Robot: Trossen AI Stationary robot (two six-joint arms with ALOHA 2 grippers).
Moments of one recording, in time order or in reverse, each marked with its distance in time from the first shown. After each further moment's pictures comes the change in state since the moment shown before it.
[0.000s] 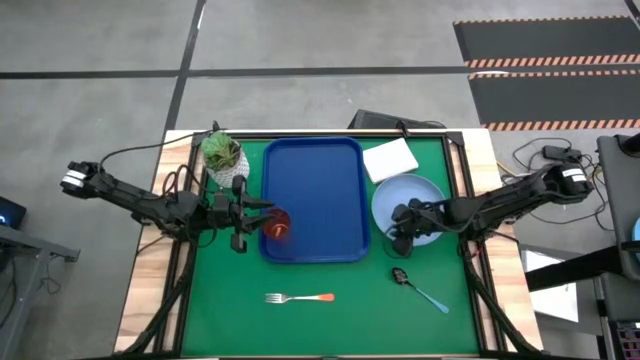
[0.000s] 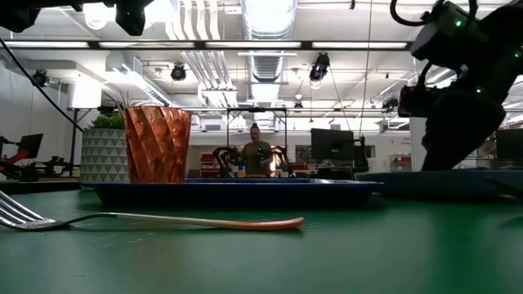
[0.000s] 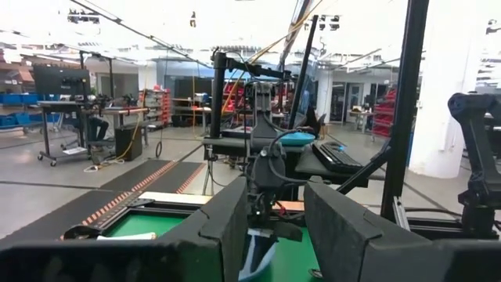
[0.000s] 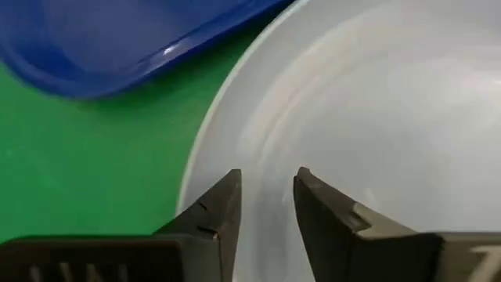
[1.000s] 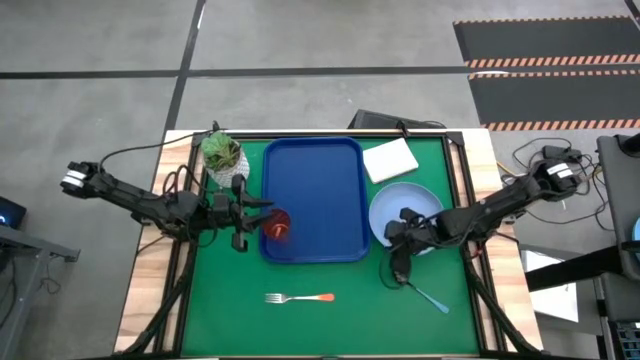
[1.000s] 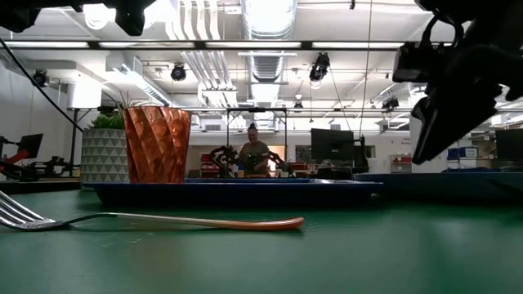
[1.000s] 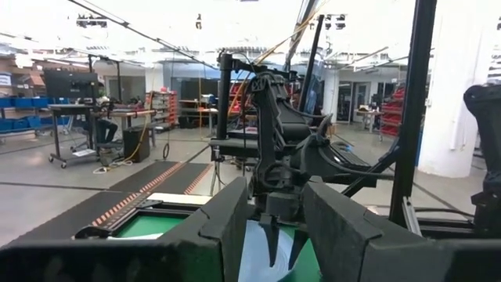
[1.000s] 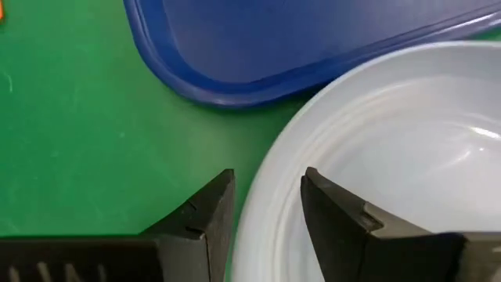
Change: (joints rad) left arm 0.000 0.001 0.000 0.000 -0.019 0.019; right arm 0.220 0.128 0.236 -0.180 0.112 0.017
